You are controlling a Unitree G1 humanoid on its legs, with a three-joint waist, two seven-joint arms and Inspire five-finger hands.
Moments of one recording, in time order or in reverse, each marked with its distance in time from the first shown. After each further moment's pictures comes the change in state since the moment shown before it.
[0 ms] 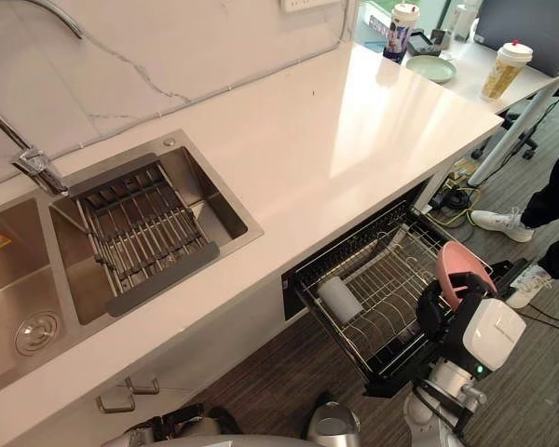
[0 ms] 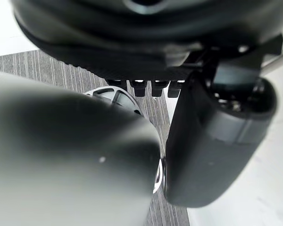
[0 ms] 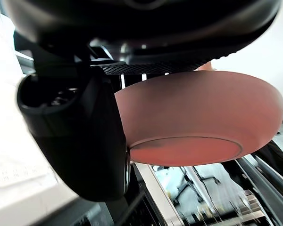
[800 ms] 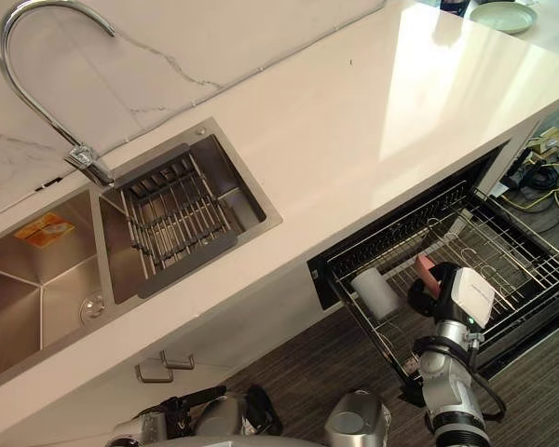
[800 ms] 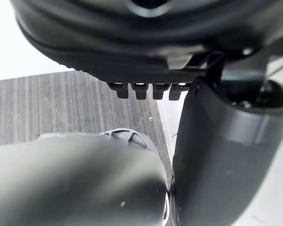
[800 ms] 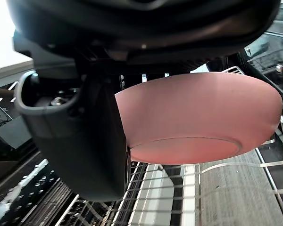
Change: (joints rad) left arm -0.040 -0.027 -0.038 -0.058 0.161 -0.010 -0.081; right arm -0.308 -0.248 0.105 0.198 0.169 0.319 0.393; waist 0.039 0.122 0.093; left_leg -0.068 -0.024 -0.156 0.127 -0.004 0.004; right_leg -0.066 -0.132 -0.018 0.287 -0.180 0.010
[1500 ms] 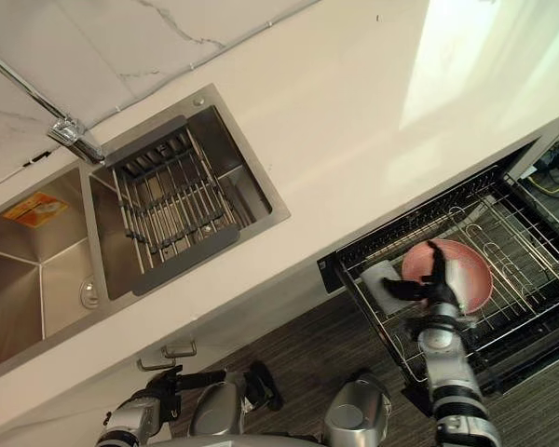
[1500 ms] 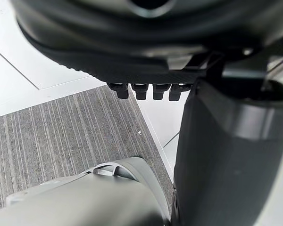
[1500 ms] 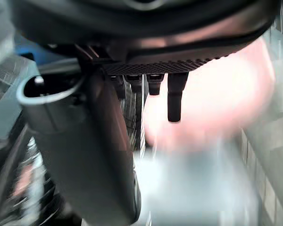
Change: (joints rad) left arm -0.003 0.031 -0.021 -0.097 0.112 -0.027 -0.040; right arm -0.075 0.070 0.024 0.109 0.511 -0.178 0.388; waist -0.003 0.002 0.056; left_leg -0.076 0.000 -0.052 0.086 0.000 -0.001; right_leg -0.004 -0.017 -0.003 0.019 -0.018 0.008
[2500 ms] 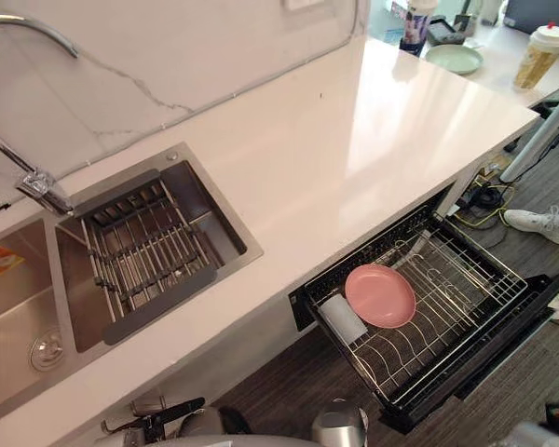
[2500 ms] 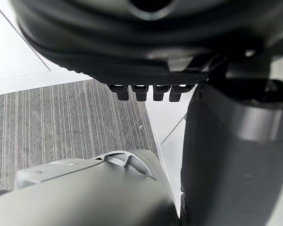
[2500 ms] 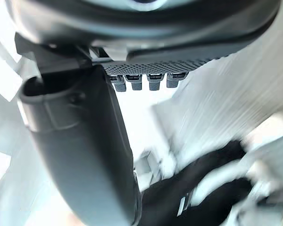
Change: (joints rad) left arm 0.052 -0.004 0.134 0.115 -0.118 0.095 0.123; right arm 0.285 0.257 -0.771 -0.205 1.015 -0.323 -0.235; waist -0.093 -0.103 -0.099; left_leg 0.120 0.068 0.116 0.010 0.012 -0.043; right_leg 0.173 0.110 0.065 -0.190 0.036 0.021
